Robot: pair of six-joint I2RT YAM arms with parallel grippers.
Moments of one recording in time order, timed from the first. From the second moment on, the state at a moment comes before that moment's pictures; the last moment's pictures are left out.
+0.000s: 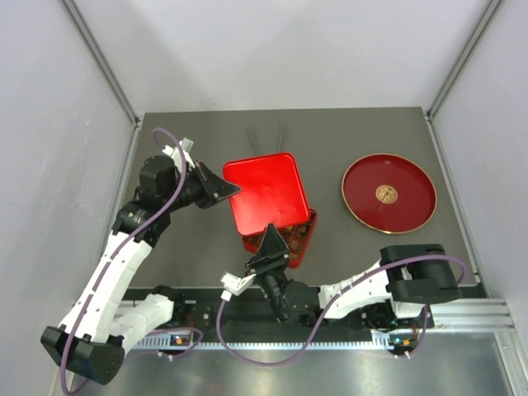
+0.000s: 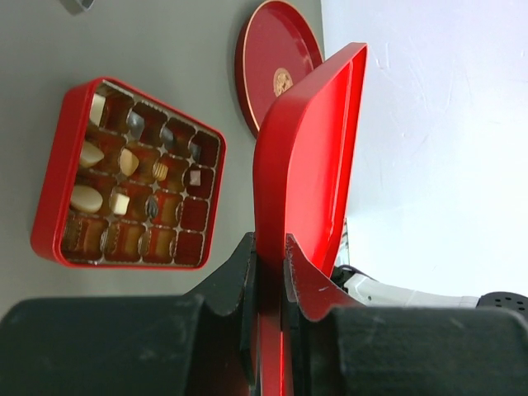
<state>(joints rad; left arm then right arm) -0.32 0.93 1.02 -0.49 0.47 -0.90 1.66 1.65 0.70 1.21 1.21 -1.72</state>
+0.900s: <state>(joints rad) -0.31 0.91 1.05 -0.57 0.47 -0.86 1.64 1.77 0.84 1.34 1.29 -1.95</state>
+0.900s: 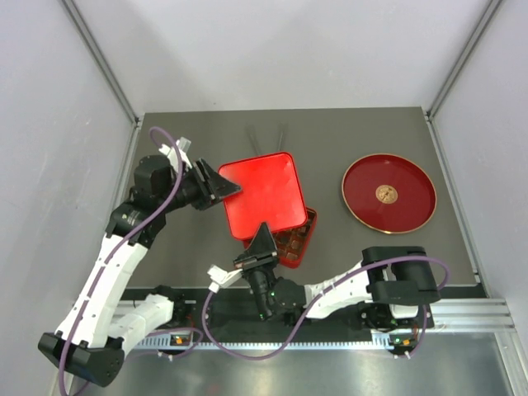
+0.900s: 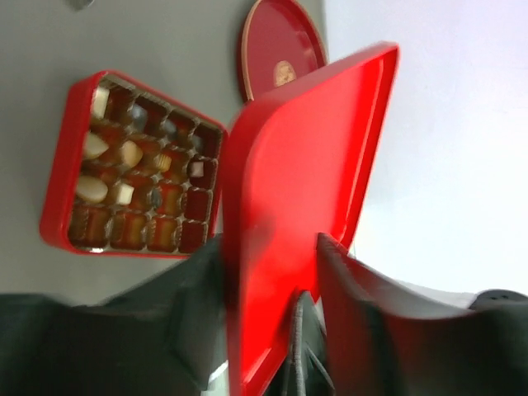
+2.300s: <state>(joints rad) -0.31 0.92 1.17 -0.50 0.40 -0.60 0.93 0.78 1.17 -0.27 0.21 0.15</state>
